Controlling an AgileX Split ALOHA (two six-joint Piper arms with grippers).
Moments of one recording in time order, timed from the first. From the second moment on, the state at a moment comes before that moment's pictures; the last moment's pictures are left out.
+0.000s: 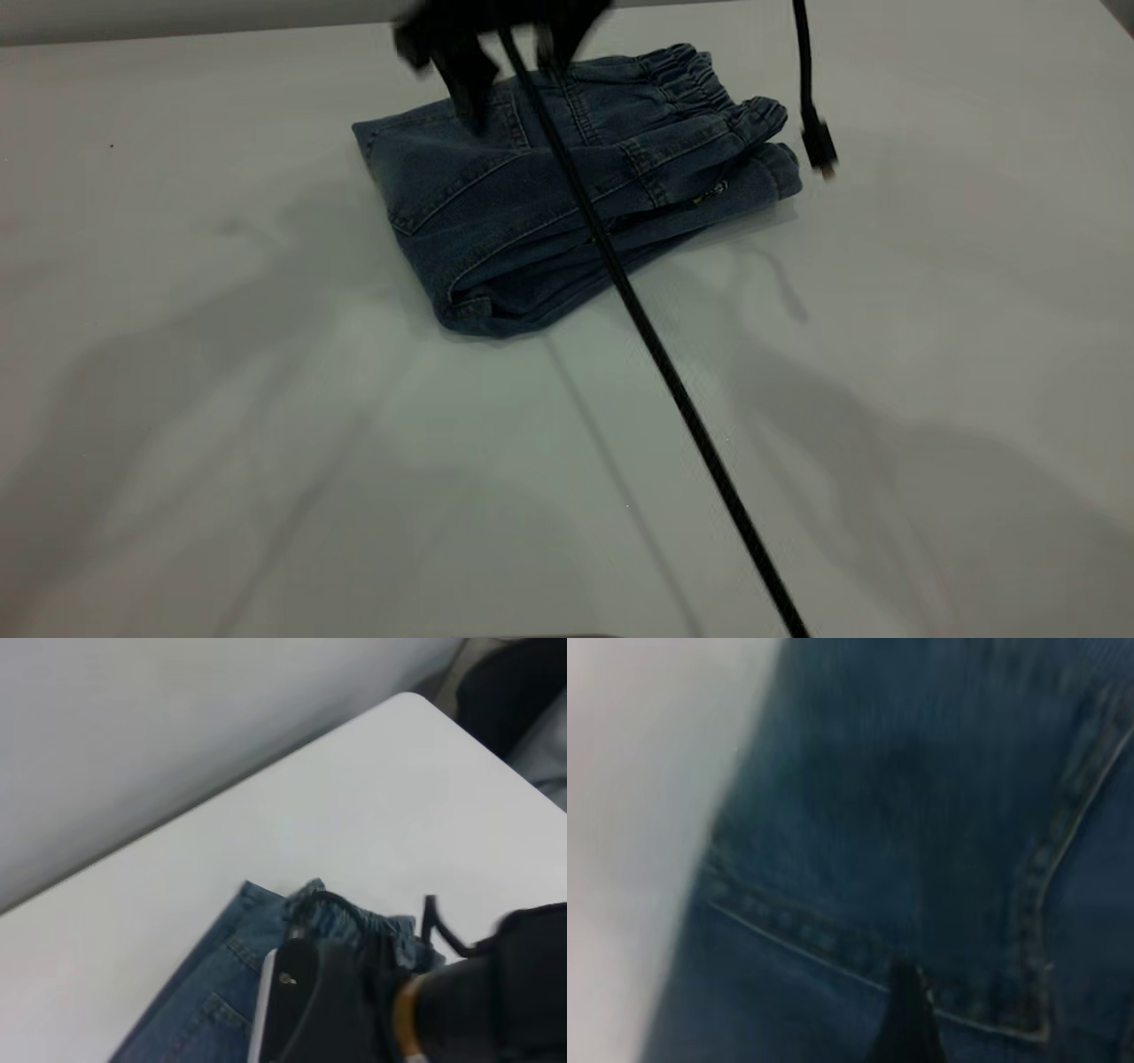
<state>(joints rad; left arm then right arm) -0.23 1.57 -1.49 -0.75 0.67 0.70 0.61 2.54 -2.20 -0.05 0.98 0.02</state>
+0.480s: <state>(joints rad) -0.23 1.57 -1.49 -0.75 0.75 0.70 0.61 2.64 -2.21 -0.08 1.08 0.15</state>
